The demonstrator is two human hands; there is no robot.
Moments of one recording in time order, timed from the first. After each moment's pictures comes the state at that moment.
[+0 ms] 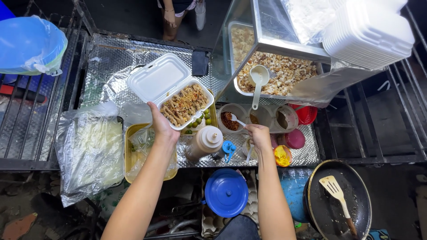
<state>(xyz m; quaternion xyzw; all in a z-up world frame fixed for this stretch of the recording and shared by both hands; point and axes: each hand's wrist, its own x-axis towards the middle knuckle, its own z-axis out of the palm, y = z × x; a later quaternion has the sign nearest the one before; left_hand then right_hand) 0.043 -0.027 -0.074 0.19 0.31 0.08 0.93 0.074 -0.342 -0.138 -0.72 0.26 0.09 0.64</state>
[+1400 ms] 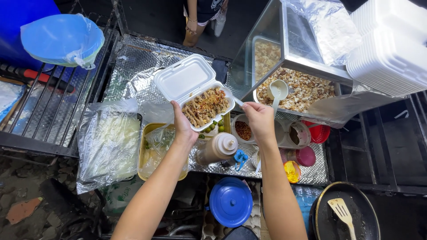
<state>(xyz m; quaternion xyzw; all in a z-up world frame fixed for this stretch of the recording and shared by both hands) 0.039 -0.033 -0.053 0.19 0.29 0.11 0.93 0.096 -0.222 -0.014 -0.81 0.01 -0.01 0.58</state>
